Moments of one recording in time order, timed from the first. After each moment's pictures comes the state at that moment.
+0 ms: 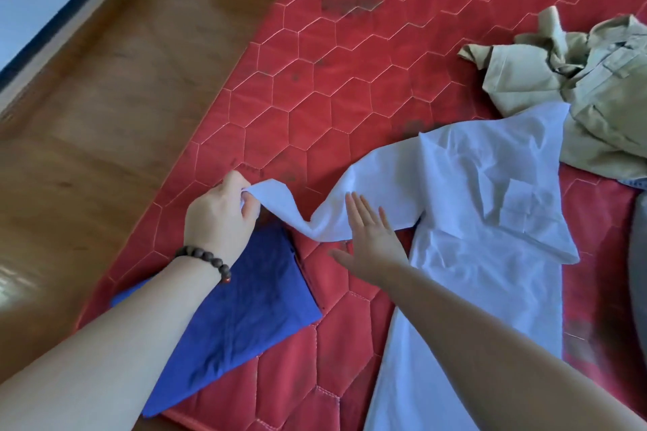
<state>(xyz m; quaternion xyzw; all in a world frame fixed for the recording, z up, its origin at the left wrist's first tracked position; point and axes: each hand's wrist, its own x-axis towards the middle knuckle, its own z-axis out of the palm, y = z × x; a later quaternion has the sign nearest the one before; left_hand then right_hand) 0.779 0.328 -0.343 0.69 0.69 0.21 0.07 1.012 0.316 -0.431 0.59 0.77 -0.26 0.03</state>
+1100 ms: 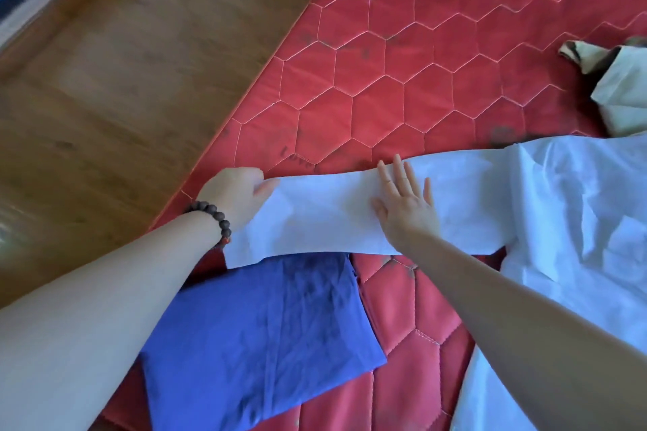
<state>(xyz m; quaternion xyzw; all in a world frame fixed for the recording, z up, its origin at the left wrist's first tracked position) 0.659 0.398 -0.457 0.66 0.71 0.06 0.25 0.946 0.408 -0.505 0.63 0.76 -0.17 0.04</state>
